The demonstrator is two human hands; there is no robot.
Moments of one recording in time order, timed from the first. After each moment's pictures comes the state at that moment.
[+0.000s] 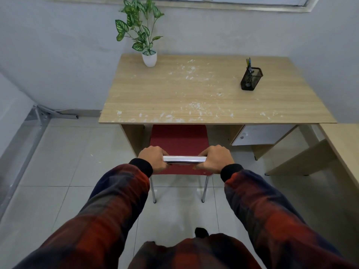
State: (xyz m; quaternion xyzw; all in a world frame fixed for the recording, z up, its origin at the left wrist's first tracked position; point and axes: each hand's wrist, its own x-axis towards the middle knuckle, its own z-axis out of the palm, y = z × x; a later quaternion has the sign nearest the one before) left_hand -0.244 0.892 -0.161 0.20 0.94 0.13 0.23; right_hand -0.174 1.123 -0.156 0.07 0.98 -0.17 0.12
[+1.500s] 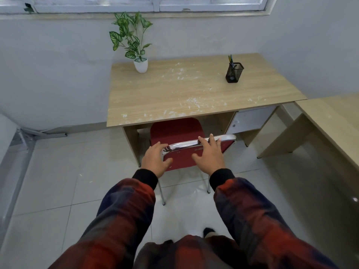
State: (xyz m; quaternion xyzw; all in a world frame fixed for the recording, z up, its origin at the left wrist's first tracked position) left_hand -0.194 0.793 -0.168 0.19 0.91 0.34 0.14; right_hand -0.109 0.974 -0.140 0.28 0.92 -0.28 0.03
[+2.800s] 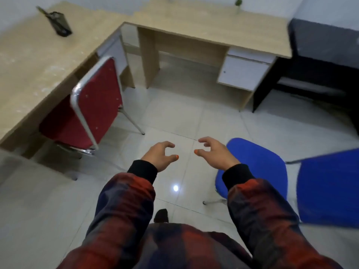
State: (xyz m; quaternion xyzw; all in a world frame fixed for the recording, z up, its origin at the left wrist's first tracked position) left_hand 0.047 0.605 -0.147 0.61 0.66 0.11 0.42; right_hand 0.252 0.612 -0.133 0.67 0.58 -0.45 -0.12
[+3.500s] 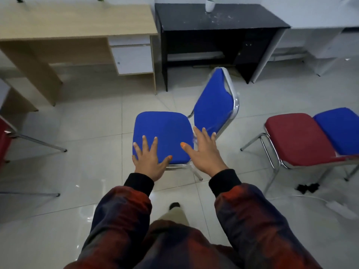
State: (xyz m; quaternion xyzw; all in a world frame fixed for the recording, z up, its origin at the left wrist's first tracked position) left_hand 0.372 0.373 -0.172 0.77 0.57 0.04 0.29; right_hand 0.535 0.301 -0.125 0.80 0.45 -0.30 -0.25
